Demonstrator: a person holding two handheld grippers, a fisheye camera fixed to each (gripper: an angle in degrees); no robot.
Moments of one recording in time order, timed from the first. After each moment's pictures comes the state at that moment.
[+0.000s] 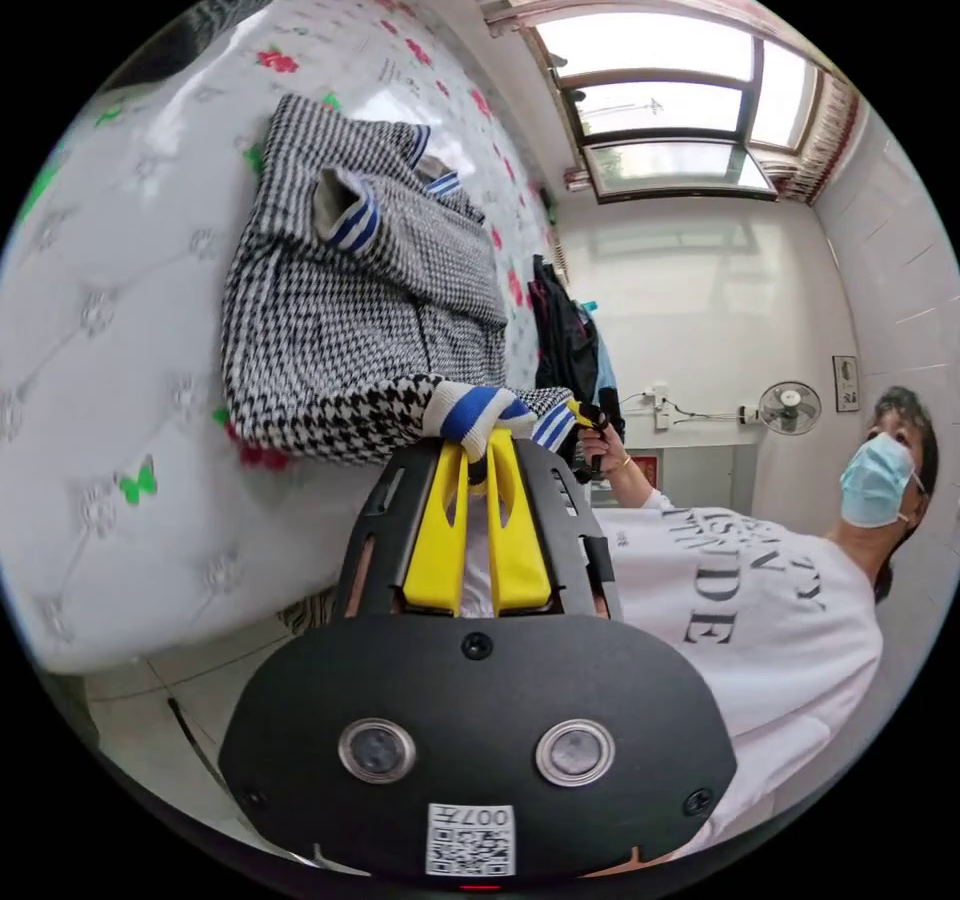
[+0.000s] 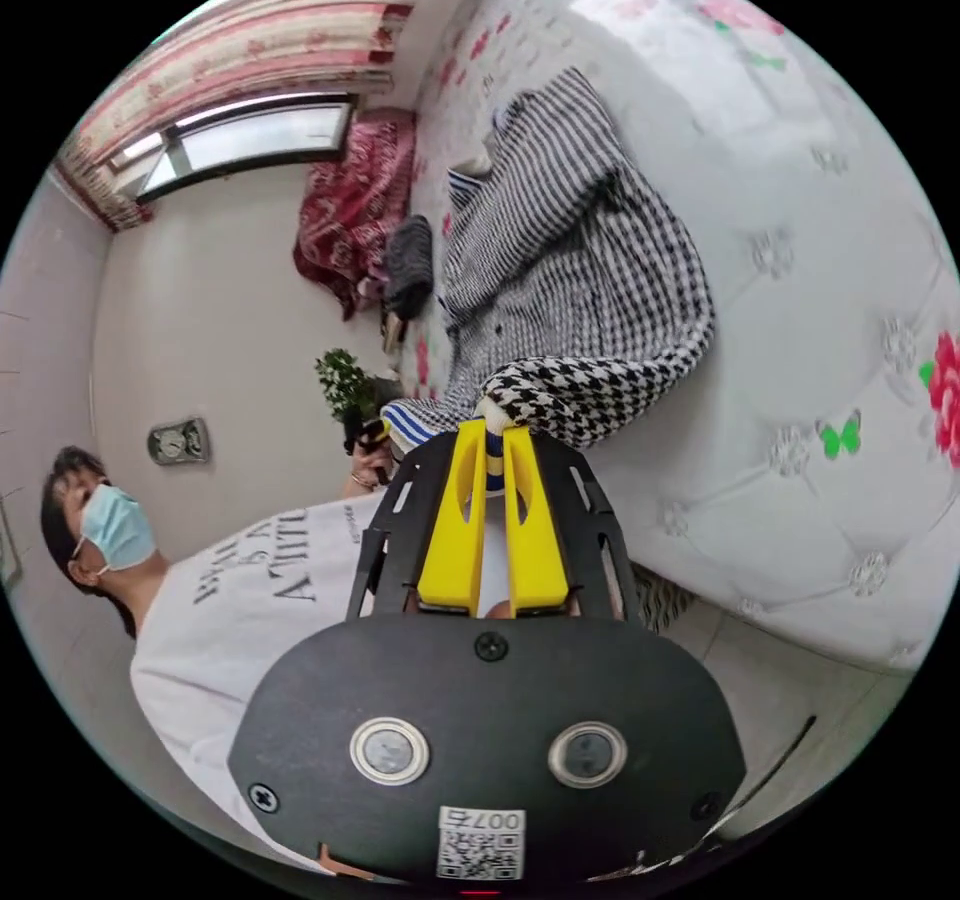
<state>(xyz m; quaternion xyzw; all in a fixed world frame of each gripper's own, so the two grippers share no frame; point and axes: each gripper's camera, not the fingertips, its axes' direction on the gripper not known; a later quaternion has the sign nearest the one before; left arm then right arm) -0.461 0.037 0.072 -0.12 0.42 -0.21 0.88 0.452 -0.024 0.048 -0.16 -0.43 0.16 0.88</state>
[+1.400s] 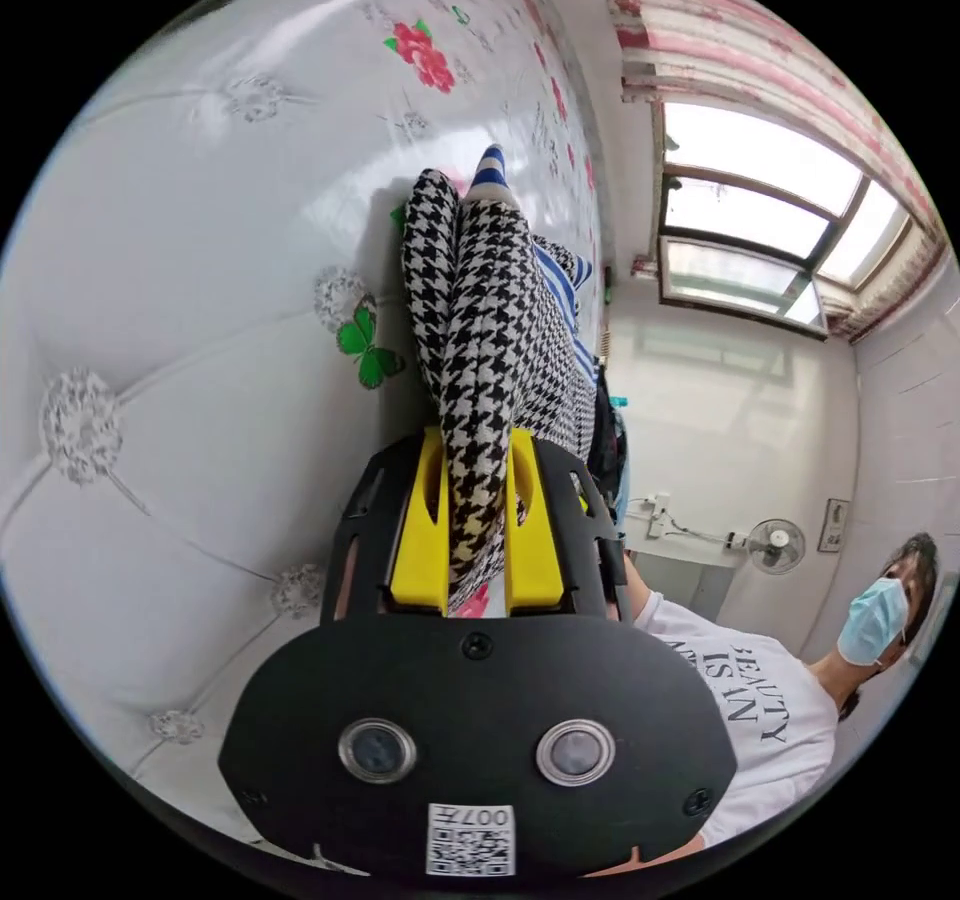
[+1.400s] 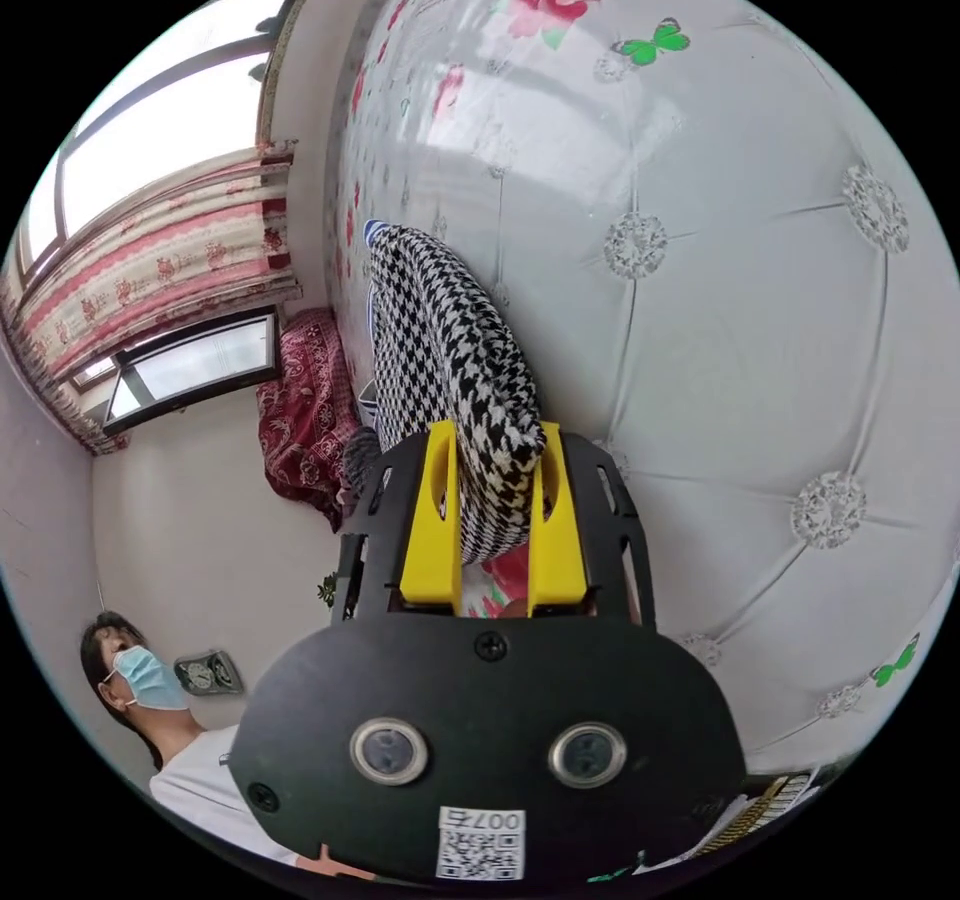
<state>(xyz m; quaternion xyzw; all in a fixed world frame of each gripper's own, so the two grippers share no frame) -0.680 -0.047 0.297 -0.12 0.41 -0.36 0.83 0.564 -0.004 0.165 -0.05 -0.35 0.43 0.83</state>
